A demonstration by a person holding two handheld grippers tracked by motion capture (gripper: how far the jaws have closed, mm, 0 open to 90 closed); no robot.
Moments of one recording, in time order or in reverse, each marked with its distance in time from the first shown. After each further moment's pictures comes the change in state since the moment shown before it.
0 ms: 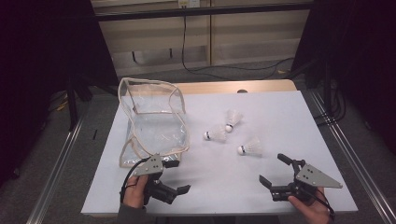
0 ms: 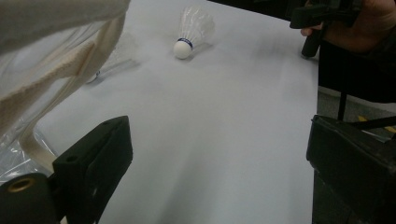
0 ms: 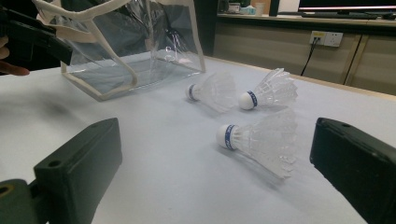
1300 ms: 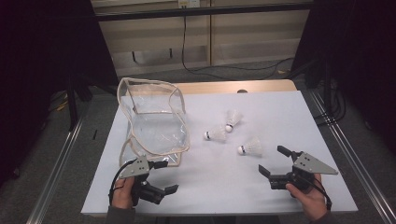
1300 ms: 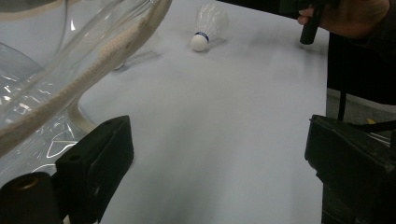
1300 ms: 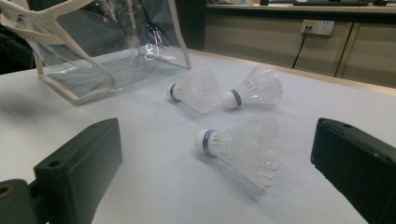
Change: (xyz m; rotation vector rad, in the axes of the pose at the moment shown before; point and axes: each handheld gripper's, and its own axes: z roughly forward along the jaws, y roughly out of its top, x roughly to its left) left arm 0.012 -0.018 -0.026 -0.019 0.032 -0.001; right arm -0.019 0.009 0.018 0.041 -0.032 0.035
